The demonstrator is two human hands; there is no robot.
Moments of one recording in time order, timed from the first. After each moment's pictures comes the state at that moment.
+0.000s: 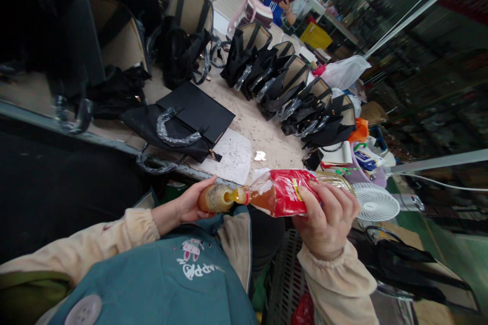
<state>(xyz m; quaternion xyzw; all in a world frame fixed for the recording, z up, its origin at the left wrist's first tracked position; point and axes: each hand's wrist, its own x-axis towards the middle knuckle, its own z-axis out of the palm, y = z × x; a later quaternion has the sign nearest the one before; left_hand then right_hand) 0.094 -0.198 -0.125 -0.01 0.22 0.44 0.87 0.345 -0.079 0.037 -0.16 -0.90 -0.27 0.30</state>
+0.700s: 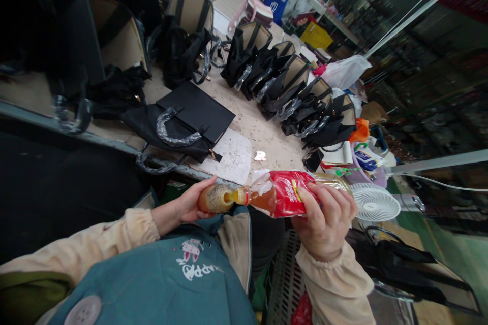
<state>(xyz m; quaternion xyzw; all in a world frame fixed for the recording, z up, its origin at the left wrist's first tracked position) 0.096 -0.199 -0.122 -0.02 0.21 0.45 0.87 0.346 -0.081 0.034 -0.16 -0.90 -0.27 0.30</state>
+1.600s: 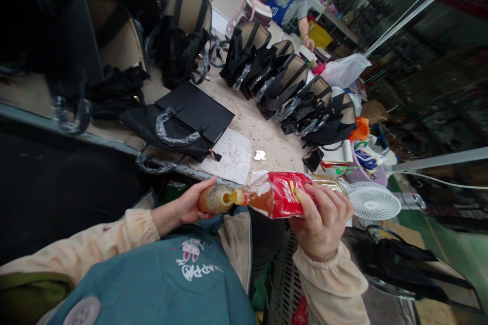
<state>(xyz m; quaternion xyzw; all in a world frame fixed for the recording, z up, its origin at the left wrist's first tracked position) 0.096 -0.200 -0.119 -0.03 0.23 0.44 0.87 0.347 -0.088 0.024 -0.19 -0.89 -0.26 0.31</state>
